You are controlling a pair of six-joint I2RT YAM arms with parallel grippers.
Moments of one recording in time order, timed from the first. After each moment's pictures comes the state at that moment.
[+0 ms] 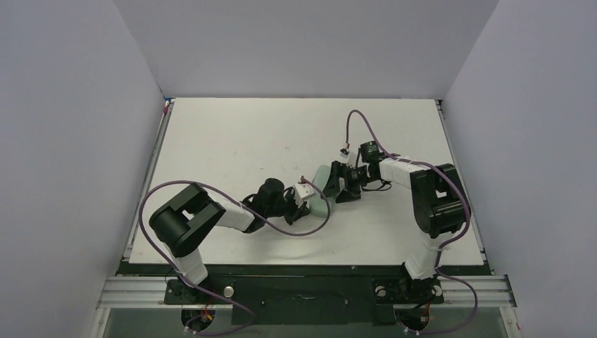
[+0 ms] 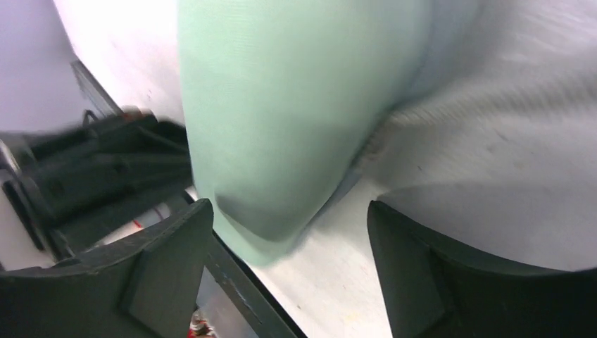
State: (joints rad) left arm -0.79 1.75 0.59 0.63 0.38 0.11; right arm 0.28 1.85 1.03 -0.36 -0.76 0.33
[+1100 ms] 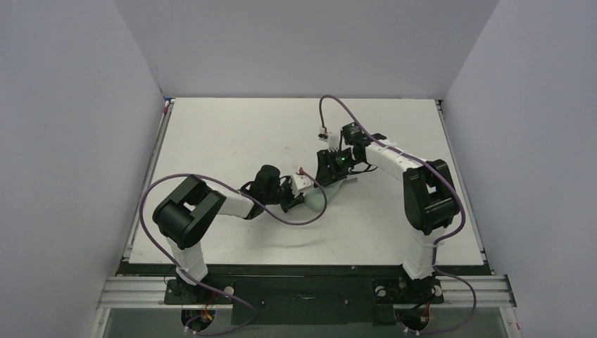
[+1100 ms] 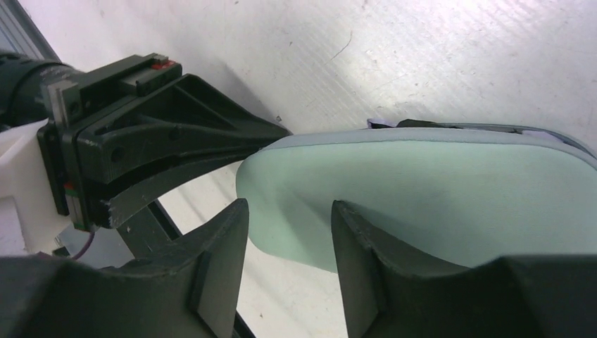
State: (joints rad) left arm -0.65 1.81 0.72 0.52 0.48 0.32; right arm 0.39 1.89 1.33 -0.60 -0.69 0.02
